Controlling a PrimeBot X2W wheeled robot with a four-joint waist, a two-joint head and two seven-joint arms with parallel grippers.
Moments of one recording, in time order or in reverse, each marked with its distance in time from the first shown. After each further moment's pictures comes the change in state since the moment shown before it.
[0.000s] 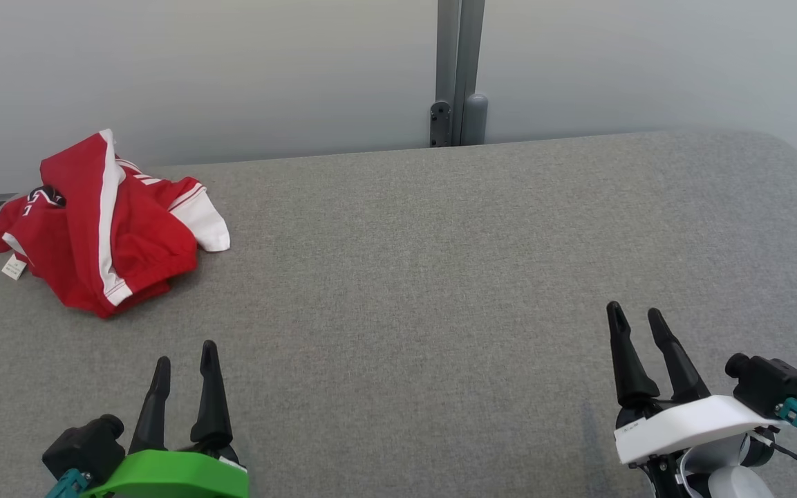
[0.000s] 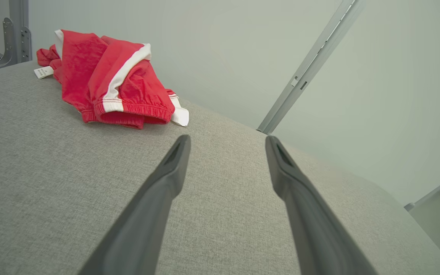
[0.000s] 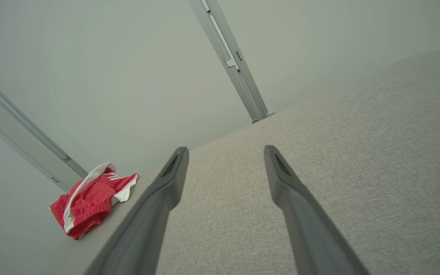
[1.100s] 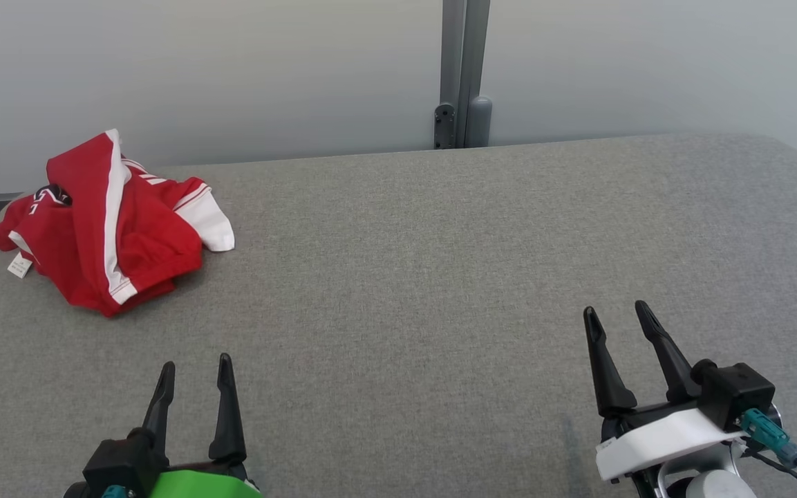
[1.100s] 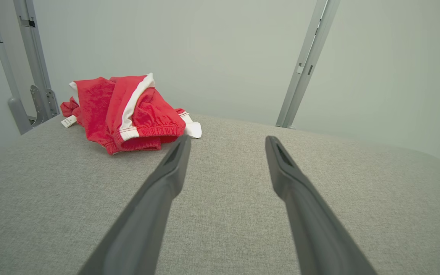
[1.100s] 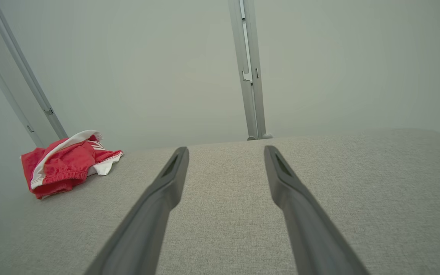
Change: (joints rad) left arm 0.036 0.003 -0.025 -0.002 0.285 0.022 -0.072; right arm 0.010 -0.003 0.035 -0.019 -0.325 0.000 -0.072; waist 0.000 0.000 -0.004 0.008
